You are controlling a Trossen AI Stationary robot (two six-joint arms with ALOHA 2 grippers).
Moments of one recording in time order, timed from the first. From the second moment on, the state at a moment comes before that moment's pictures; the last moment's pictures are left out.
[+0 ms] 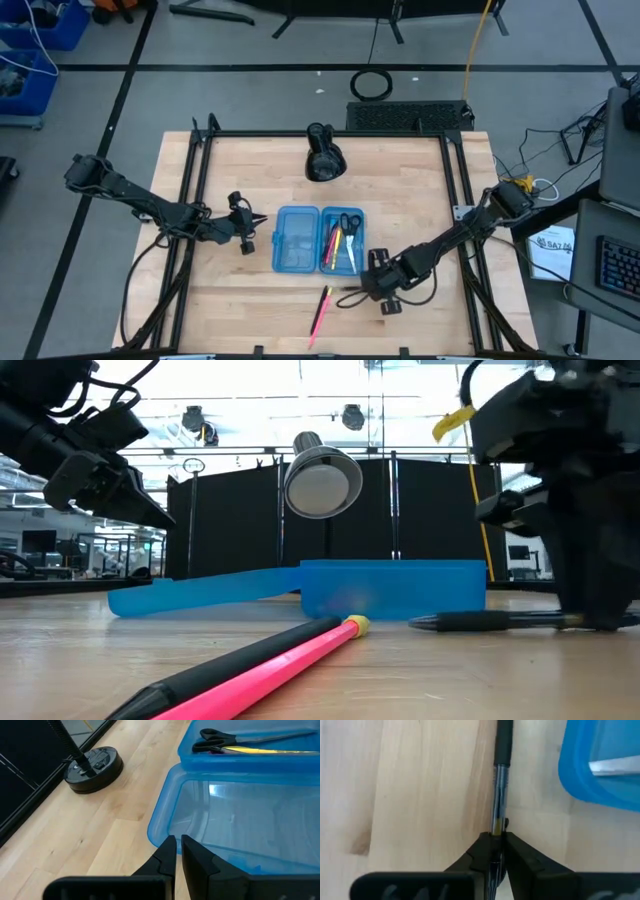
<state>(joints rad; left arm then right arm) -0.34 0.96 0.26 0.06 -0.63 -0.18 0.53 1.75 0.95 -0.44 0.03 0.41</state>
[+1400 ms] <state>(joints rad) -0.34 0.96 0.26 0.08 -0.63 -0.19 0.65 1.82 0.99 -0.39 0.11 0.70</state>
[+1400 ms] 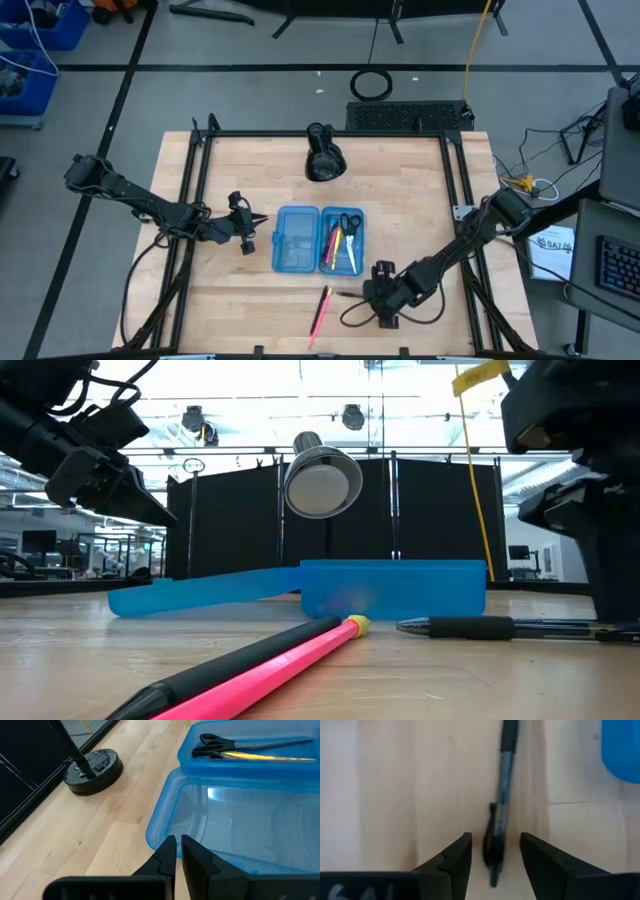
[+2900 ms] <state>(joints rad) -0.34 0.96 0.26 0.11 -0.58 -0.20 0.63 1.76 1.01 -0.49 0.23 0.62</state>
